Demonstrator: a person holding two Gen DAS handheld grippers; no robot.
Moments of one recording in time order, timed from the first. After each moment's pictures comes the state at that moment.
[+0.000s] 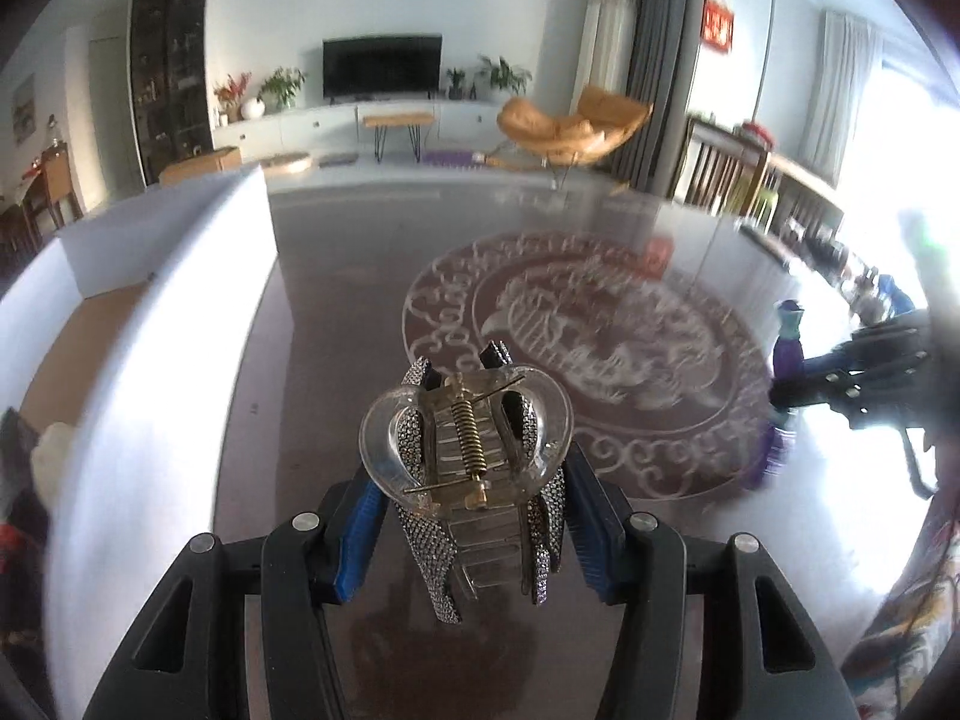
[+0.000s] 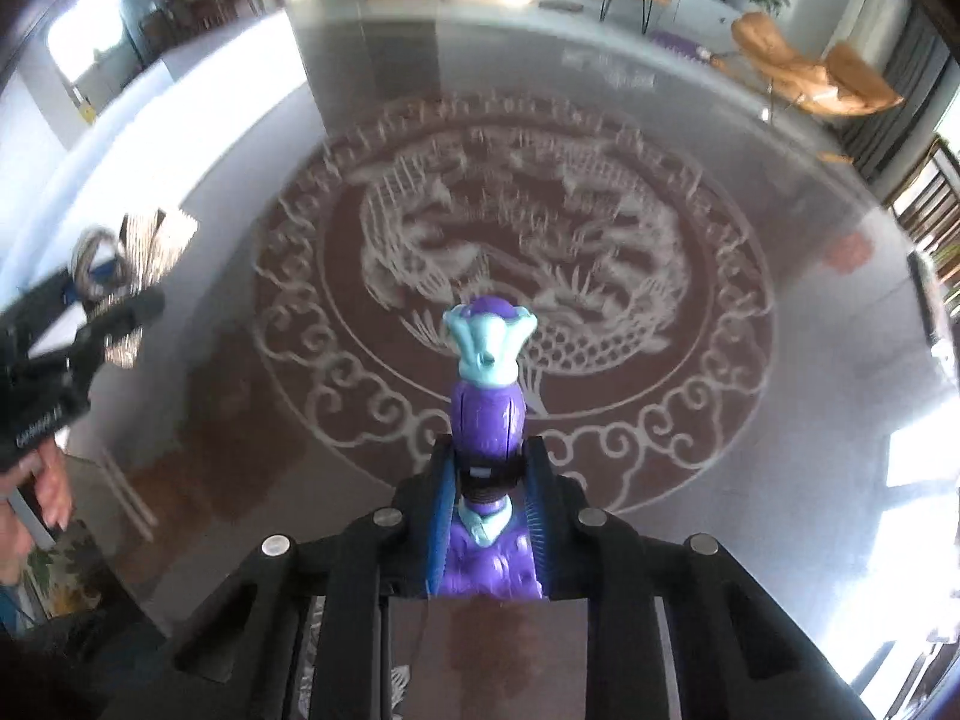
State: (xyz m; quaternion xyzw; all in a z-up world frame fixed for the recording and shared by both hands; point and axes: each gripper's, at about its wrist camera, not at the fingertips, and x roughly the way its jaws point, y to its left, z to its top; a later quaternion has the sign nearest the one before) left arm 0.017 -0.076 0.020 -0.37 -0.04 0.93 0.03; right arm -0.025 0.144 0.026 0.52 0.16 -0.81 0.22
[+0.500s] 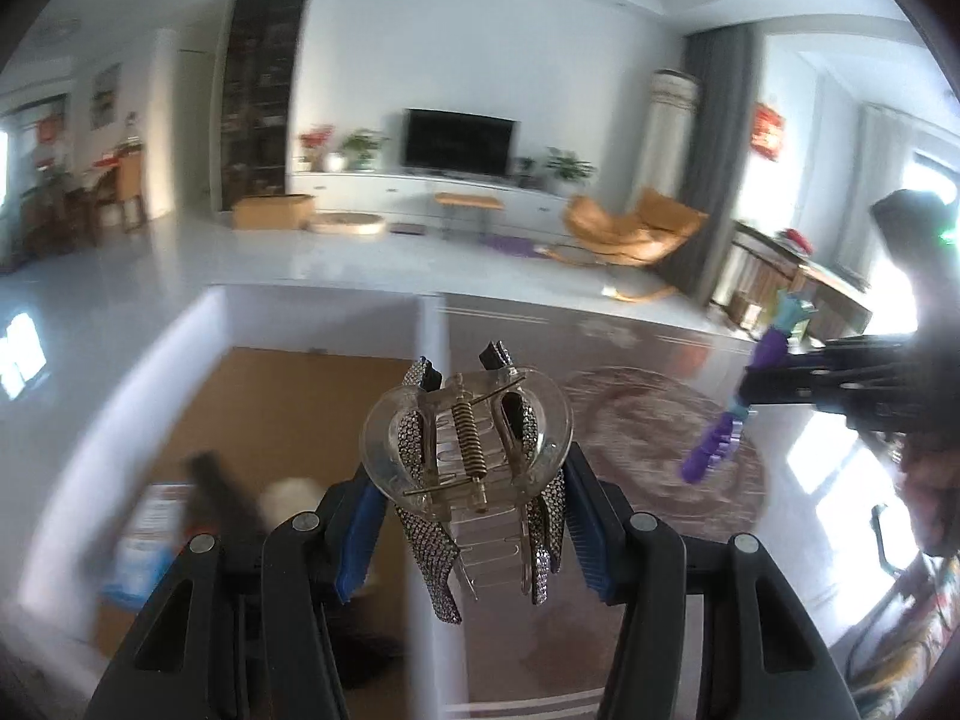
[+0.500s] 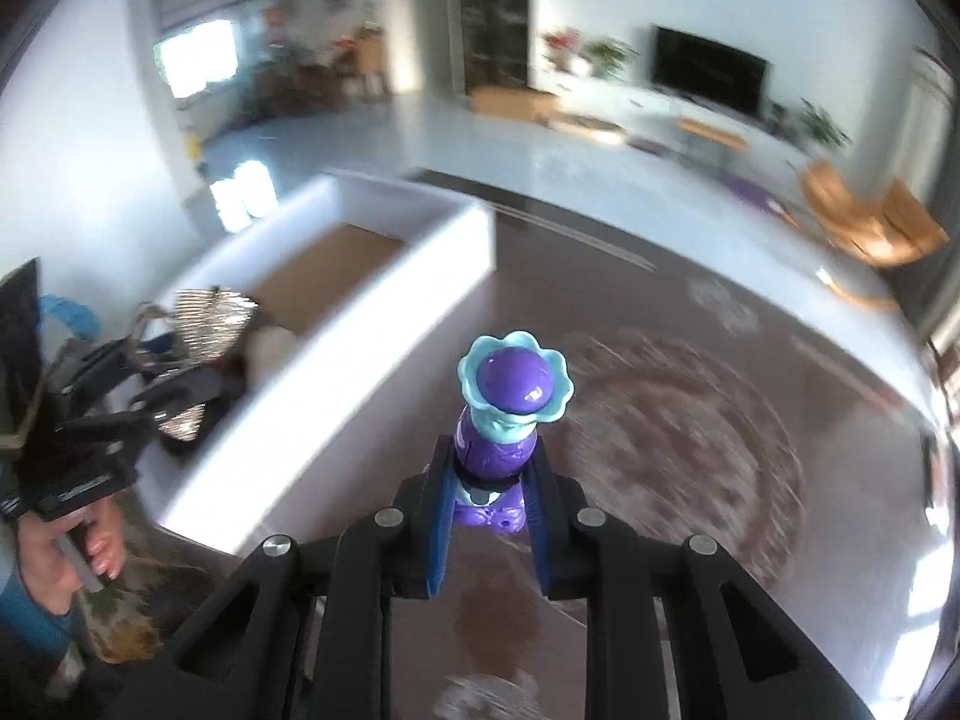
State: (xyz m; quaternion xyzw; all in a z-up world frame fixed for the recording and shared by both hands) left arm 0.099 -0.216 0.122 -0.29 -0.09 0.95 -0.05; right arm 0.030 0.001 0.161 0.39 0.15 -0.83 0.37
